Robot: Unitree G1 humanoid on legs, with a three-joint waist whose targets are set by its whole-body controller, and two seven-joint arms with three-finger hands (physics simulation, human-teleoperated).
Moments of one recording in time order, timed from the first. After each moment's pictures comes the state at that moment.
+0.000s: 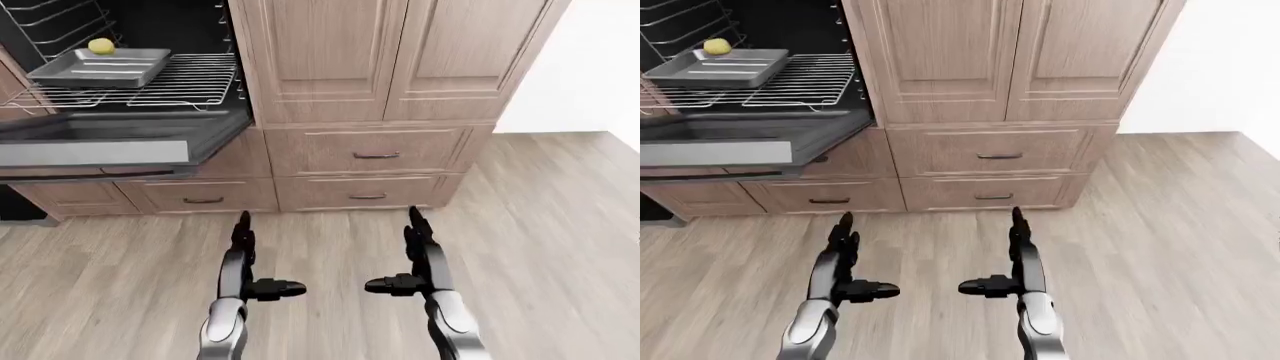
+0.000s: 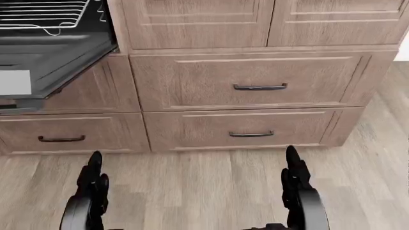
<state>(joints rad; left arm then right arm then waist) 0.03 0.02 0.04 0.09 -0.01 0.06 -0.04 0.03 -0.01 -0.04 0.09 0.01 0.06 0.04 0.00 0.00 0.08</state>
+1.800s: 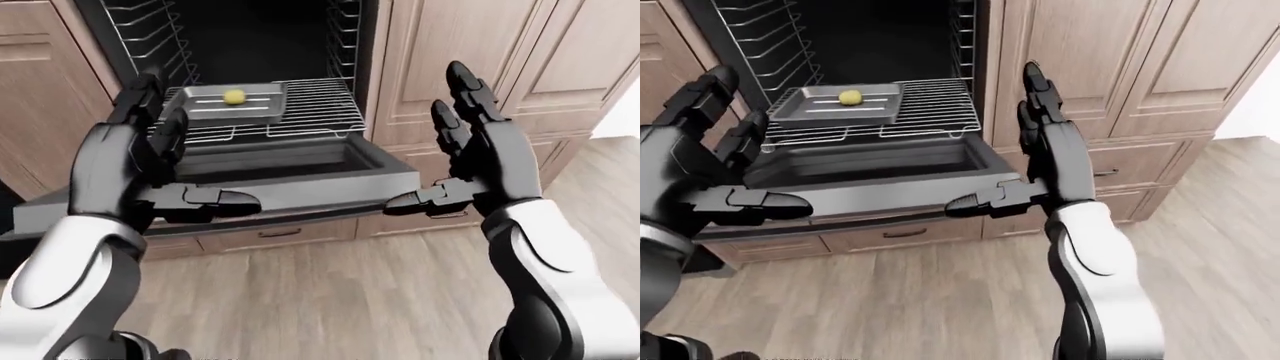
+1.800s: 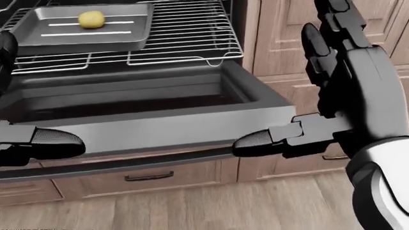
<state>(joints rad) -0.58 0.30 0.43 -0.98 -0.42 1.44 0.05 -0.47 -0.14 -0.12 -0.84 0.08 1.07 0.07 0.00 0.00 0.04</state>
